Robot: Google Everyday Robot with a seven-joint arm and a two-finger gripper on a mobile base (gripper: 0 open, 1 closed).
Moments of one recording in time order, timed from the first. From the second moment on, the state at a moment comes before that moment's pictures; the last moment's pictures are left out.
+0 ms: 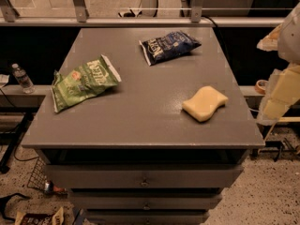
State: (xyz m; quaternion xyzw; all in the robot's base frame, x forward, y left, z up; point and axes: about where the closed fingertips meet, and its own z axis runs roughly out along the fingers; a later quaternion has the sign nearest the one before) arm 0.438 -0.216 0.979 -0.60 0.78 -0.04 0.16
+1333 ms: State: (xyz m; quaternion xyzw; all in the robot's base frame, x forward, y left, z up) arm 0.503 -0.161 0.883 -0.68 0.72 0.01 0.13
